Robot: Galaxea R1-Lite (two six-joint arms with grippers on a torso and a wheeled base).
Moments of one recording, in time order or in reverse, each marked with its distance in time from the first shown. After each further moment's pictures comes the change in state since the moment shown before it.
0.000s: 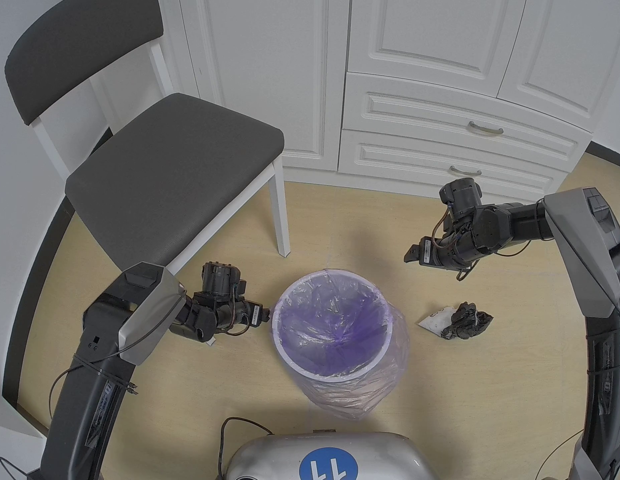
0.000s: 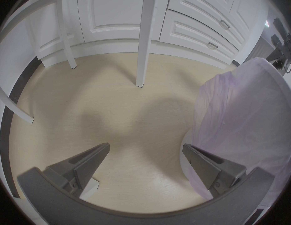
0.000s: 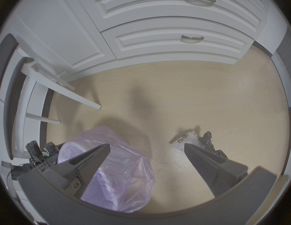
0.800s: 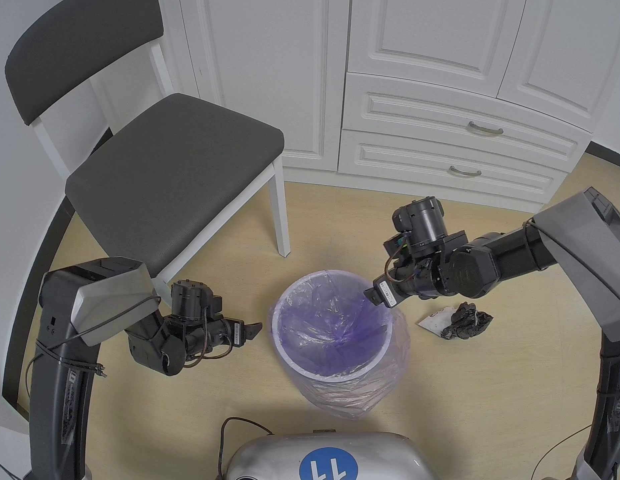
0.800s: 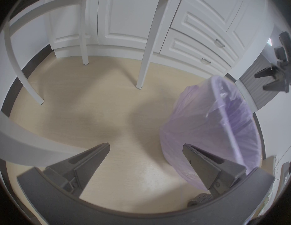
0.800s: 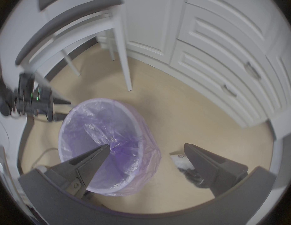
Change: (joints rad) left arm 0.007 -0.257 0.660 -0.452 -0.059 -0.129; right arm 0.257 -0.159 0.360 -0.304 -0.188 -0.529
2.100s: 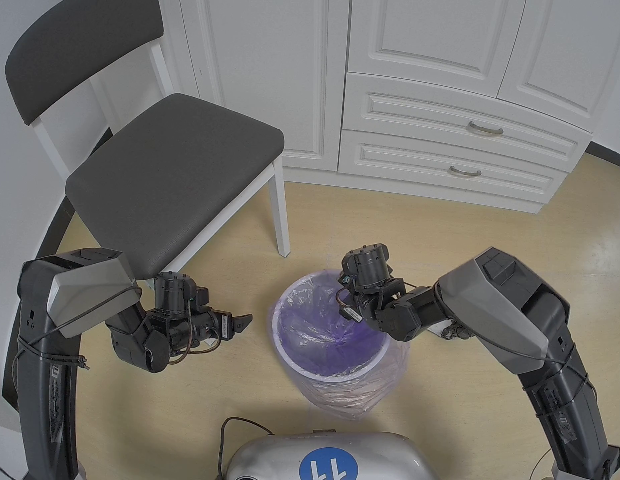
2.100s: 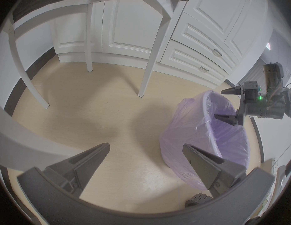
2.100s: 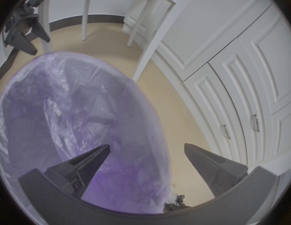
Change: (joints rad) left arm 0.039 -0.098 0.103 -0.048 -0.034 -0.005; right arm 0.057 0.412 -0.279 -0.300 -0.228 -0.388
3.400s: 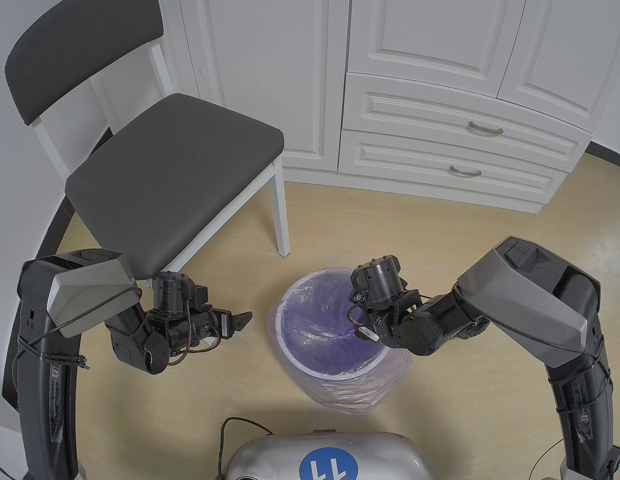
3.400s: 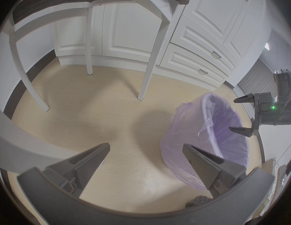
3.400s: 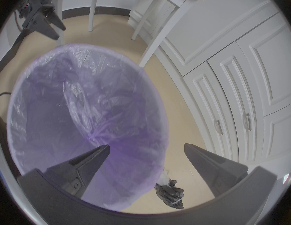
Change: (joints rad) left arm -0.002 0.001 0.011 -0.043 0.000 0.000; right arm 0.029 -0.164 0.307 -0.027 -0.057 -0.018
